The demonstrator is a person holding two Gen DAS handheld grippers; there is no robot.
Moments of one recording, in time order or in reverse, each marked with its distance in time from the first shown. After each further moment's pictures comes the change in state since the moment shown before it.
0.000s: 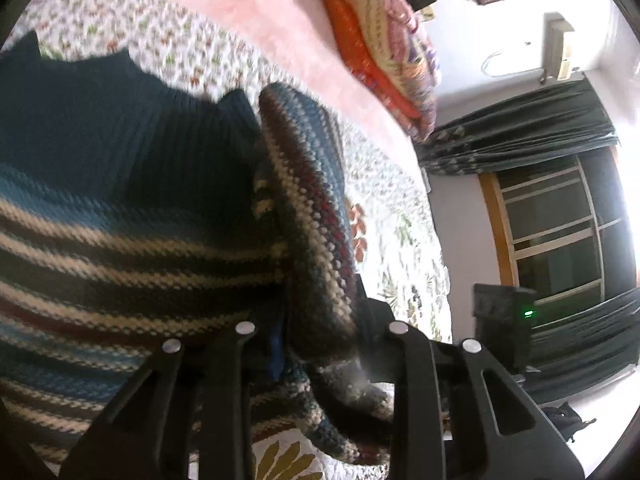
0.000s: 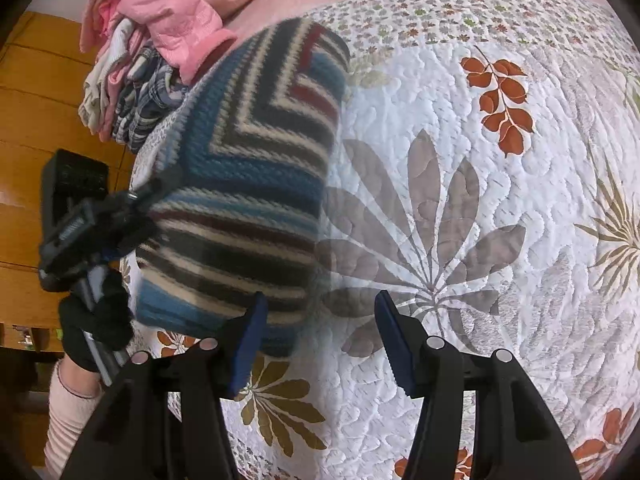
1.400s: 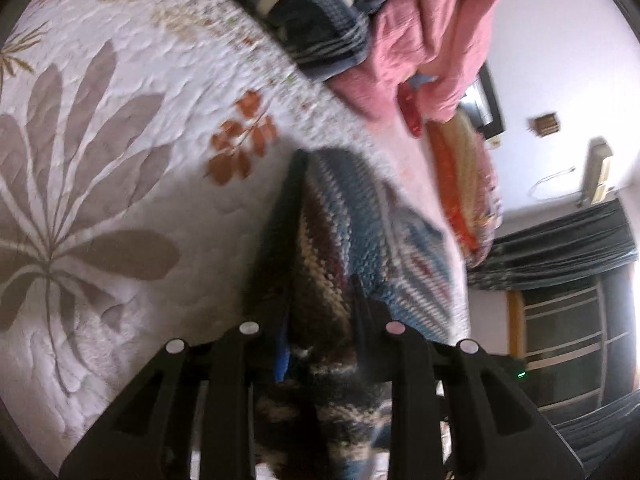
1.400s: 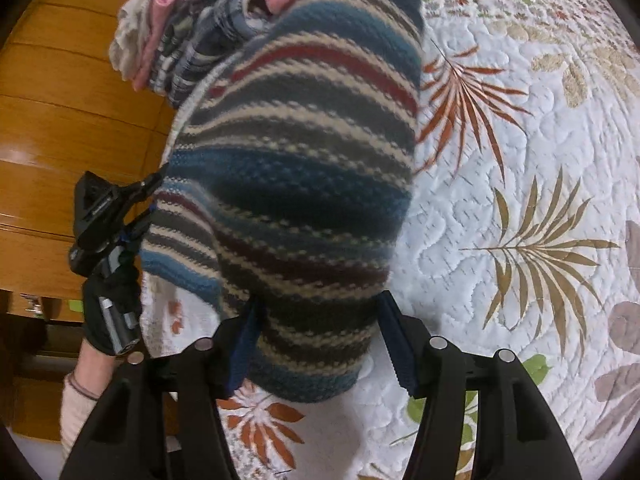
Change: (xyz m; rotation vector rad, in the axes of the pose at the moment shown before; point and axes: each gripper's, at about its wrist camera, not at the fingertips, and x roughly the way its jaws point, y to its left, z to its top) left arm -0.244 0.223 -0.012 -0.263 -0.279 0.168; right arm 0.139 0.152 0.013 -0.110 0.085 0.097
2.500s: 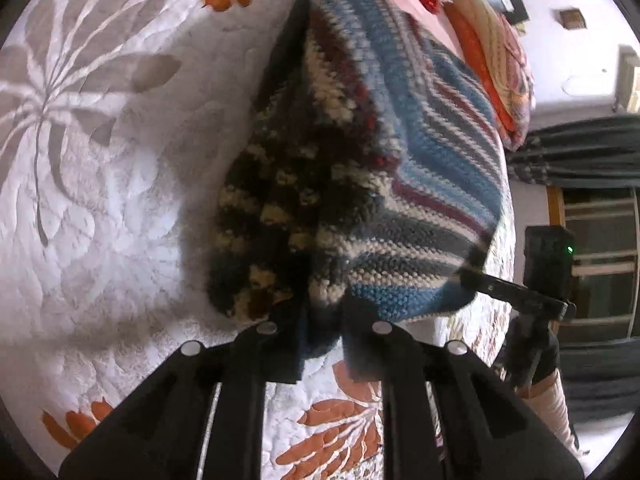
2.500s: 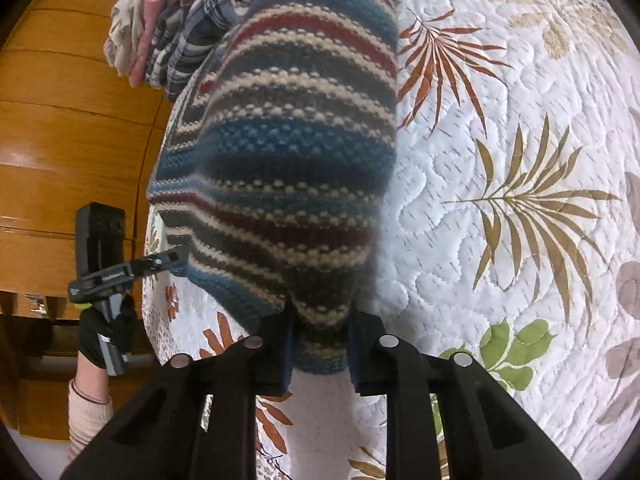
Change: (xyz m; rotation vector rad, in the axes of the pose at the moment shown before) left arm -0.008 -0.005 -0.067 0.169 0.375 0.108; right arm -0.001 -0.018 -0.017 0.017 0.030 0.026
